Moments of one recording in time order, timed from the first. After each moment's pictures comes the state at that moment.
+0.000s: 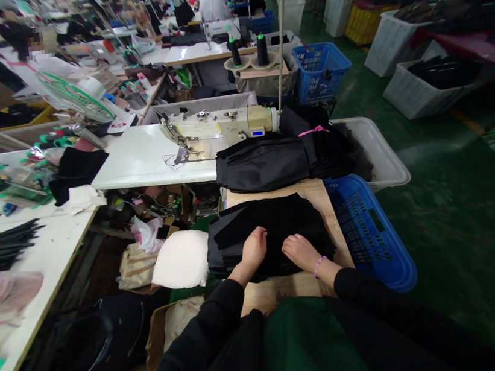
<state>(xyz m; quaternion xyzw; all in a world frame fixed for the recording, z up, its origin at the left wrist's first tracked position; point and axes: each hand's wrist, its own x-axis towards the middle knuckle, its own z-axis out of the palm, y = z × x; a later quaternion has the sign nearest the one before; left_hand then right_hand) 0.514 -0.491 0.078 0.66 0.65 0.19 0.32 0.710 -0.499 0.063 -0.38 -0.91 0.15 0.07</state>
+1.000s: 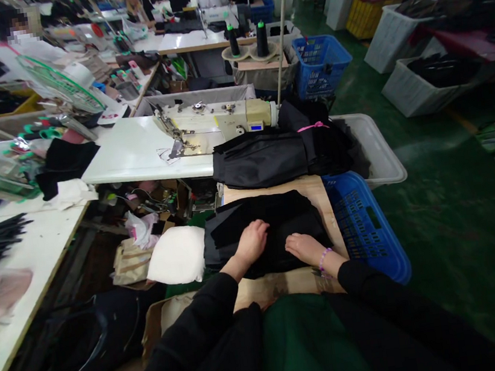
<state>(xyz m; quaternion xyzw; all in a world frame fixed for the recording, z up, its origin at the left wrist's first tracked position) 0.505 -0.486 0.080 0.76 0.56 0.16 0.29 0.730 -0.490 0.069 -0.35 -0.92 0.19 -0.01</state>
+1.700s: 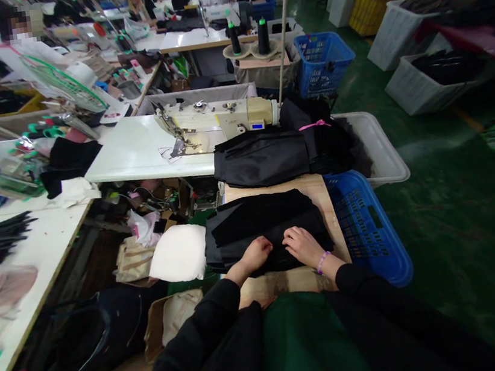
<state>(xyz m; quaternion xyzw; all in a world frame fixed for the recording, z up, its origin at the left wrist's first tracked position) 0.513 -0.508 0.062 0.68 0.58 0.13 0.43 0.725 -0.499 0.071 -0.37 -0.91 0.13 0.12</state>
